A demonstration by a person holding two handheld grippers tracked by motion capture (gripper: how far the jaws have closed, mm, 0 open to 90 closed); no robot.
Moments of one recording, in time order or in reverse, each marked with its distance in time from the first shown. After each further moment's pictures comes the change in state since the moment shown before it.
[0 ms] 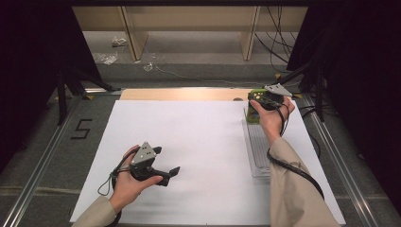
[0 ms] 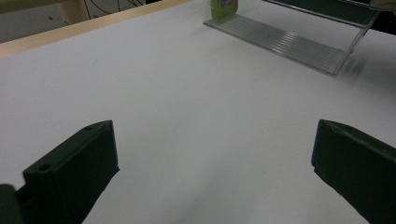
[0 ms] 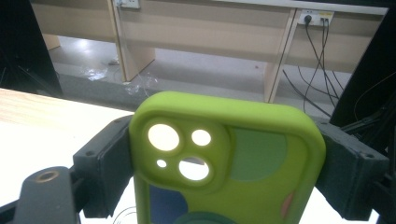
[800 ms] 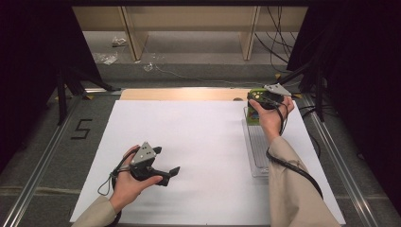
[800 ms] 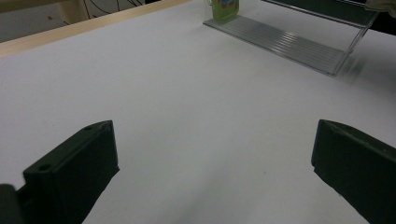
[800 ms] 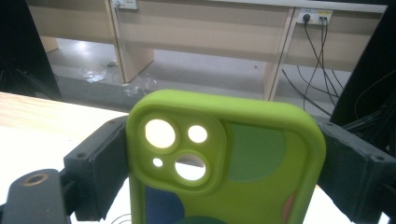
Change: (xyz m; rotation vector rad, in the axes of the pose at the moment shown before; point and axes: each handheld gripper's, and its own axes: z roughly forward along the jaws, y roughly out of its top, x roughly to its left) left arm 0.000 0.000 0.000 0.000 -0.003 -0.001; right arm -0.001 -0.002 0.006 0.000 -0.005 0.013
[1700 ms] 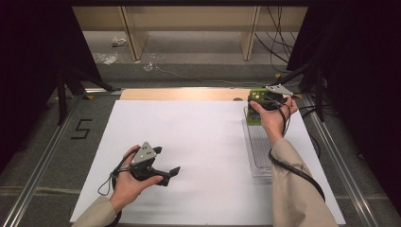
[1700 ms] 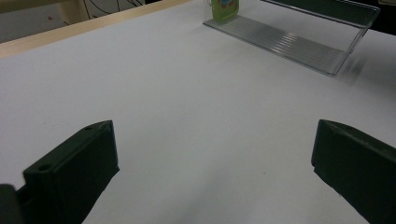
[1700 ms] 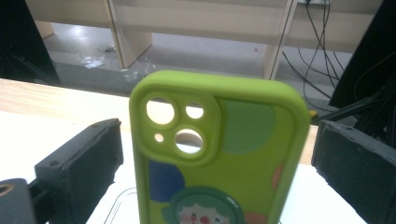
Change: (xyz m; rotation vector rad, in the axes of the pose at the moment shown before) left arm 0.000 0.000 0.000 0.000 0.001 0.001; right arm -0.001 0.003 -0.012 0.077 -0.005 0.016
